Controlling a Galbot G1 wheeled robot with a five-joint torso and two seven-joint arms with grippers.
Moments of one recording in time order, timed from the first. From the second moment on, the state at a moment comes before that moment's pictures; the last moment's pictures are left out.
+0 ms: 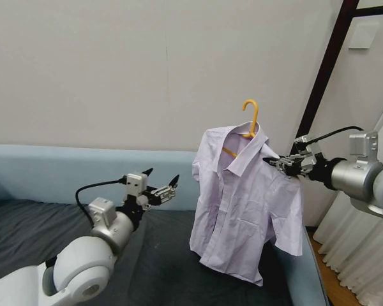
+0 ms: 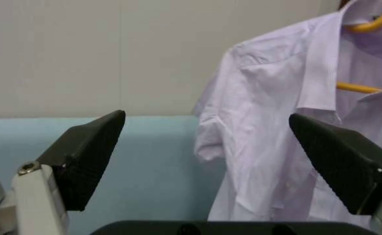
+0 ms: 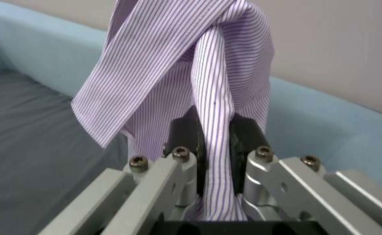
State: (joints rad) left arm 0.92 -0.56 -0.03 -2.26 -0.99 0.00 -0.49; right arm -0.49 0.40 0.16 2.11 1.47 -0.68 0.25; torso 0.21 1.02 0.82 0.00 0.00
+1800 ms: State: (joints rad) left arm 1.70 -1.24 -0.35 -2.23 -0.22 -0.16 -0.31; right arm -0.10 0.22 0.20 1.79 1.53 -0.74 0.40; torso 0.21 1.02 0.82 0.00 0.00
